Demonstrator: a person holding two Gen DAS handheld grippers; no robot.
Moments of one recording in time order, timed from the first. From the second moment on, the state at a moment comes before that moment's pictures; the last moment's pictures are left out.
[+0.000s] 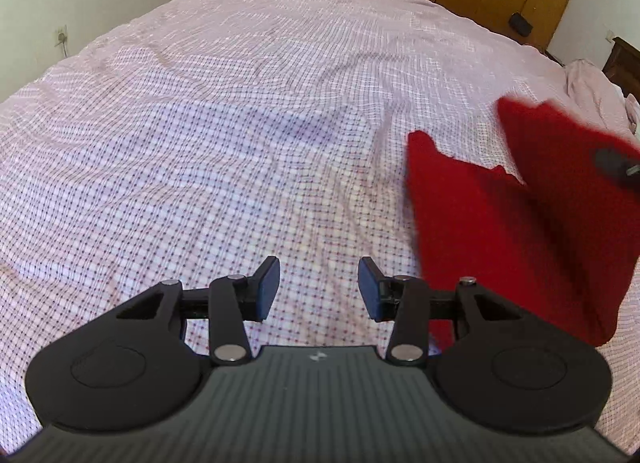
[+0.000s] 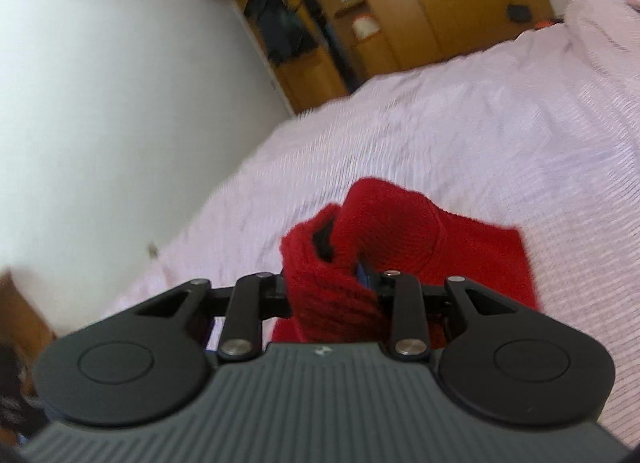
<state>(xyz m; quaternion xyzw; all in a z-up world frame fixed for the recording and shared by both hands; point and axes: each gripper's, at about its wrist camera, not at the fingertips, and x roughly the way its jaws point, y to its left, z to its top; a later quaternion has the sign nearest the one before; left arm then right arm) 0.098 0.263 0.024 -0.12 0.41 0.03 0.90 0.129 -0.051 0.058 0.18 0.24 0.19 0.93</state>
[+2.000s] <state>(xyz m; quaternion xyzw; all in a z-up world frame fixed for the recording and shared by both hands) 0.183 0.145 0.055 -0.08 0.42 -0.06 0.90 0.119 -0.152 0.013 0.26 0.33 0.12 0.90</state>
